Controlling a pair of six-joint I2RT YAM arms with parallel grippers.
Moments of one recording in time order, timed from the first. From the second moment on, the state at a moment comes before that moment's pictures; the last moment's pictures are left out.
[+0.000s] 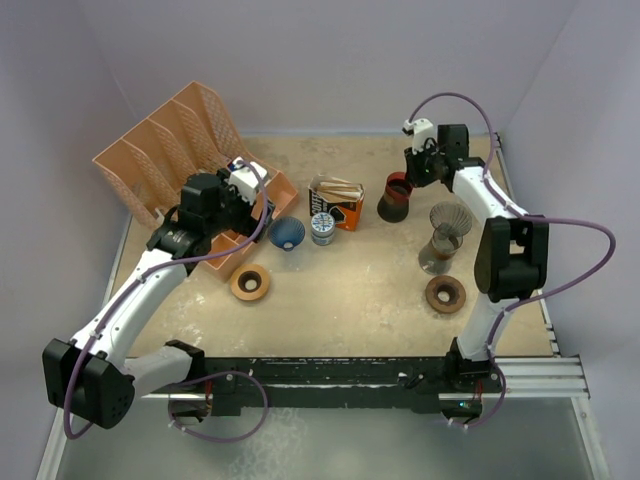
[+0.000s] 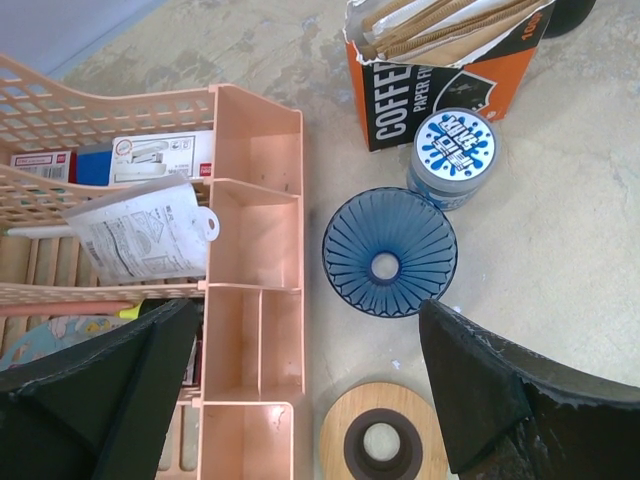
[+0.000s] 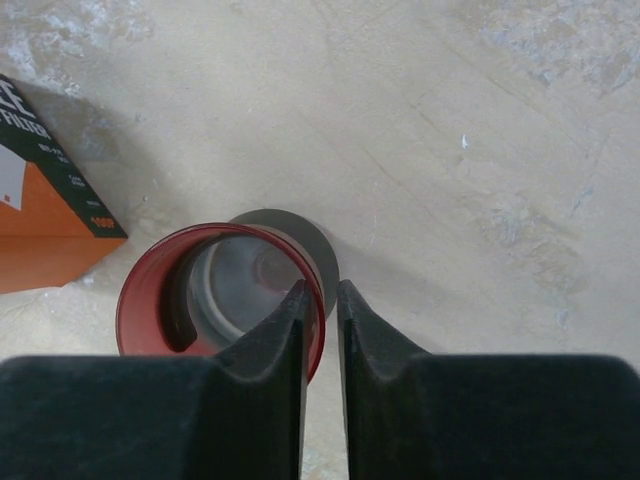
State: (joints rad) left arm -0.35 1.12 0.97 -0.31 0.17 0.23; right arm 0.07 1.87 1.48 -0.36 -0.30 -0.33
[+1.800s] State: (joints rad) left arm -0.23 1.22 1.06 -0.44 0.10 0.23; right arm 0.81 1.52 1.12 -0.43 -0.45 -0.68
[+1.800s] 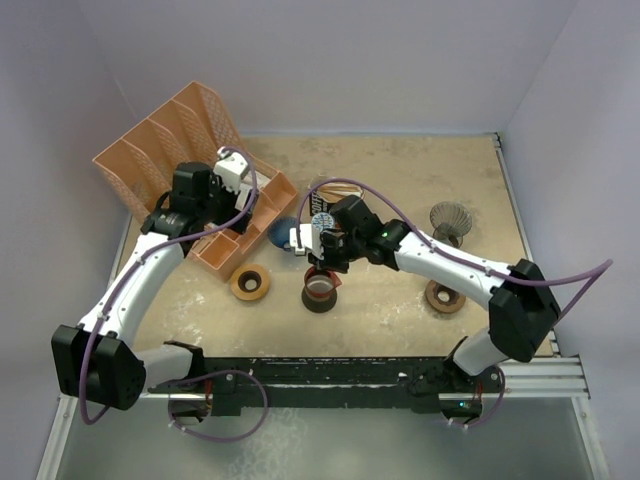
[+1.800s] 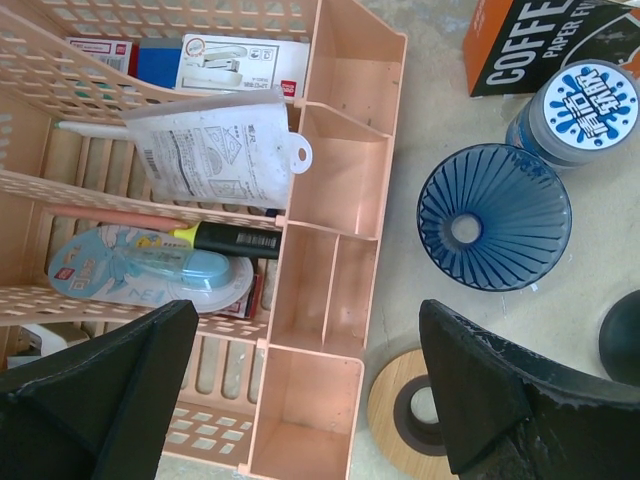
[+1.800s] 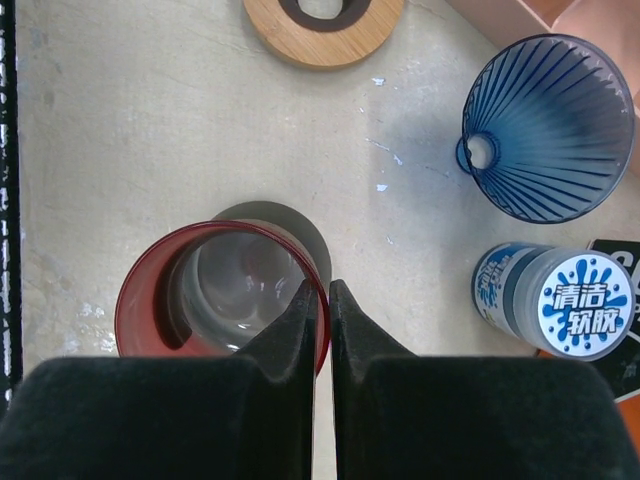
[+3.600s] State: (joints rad) left arm -0.39 1.16 0.81 -0.88 0.33 1.02; right arm 0.28 1.13 0.91 -0.12 -0.52 -0.45
